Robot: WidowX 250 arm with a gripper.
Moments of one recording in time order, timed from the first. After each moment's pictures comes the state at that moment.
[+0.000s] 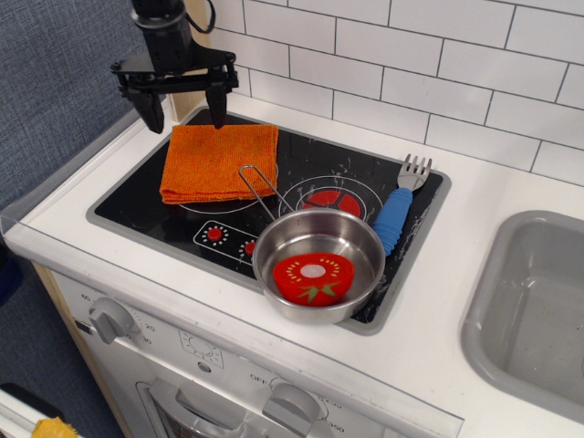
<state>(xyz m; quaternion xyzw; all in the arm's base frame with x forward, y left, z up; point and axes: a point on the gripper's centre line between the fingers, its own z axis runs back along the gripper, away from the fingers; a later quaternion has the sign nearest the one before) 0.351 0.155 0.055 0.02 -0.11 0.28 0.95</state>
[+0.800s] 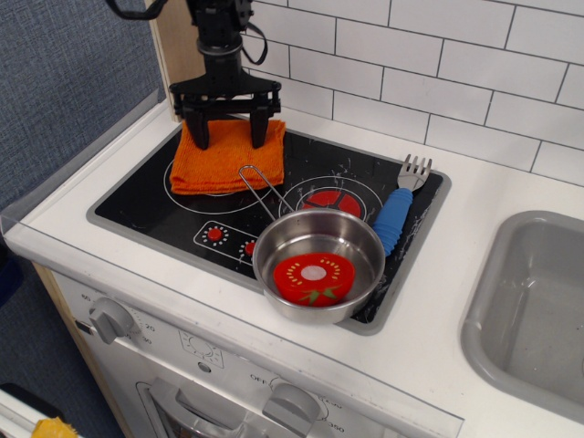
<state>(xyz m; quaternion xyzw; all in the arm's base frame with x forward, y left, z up) 0.398 0.125 0.007 0.02 -0.06 0.24 0.97</state>
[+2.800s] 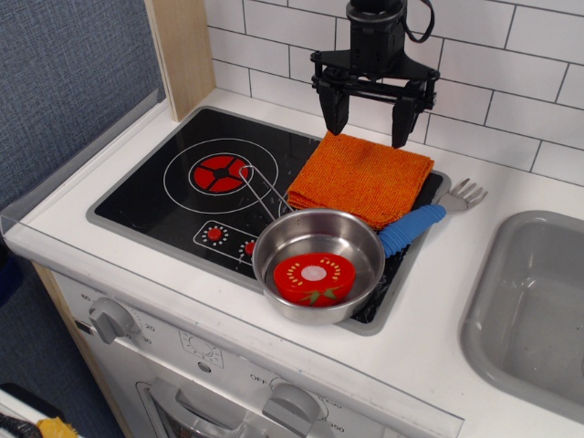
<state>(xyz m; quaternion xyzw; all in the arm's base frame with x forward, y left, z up) 0.397 -0.019 0.070 -0.02 -0.06 0.02 1.00</state>
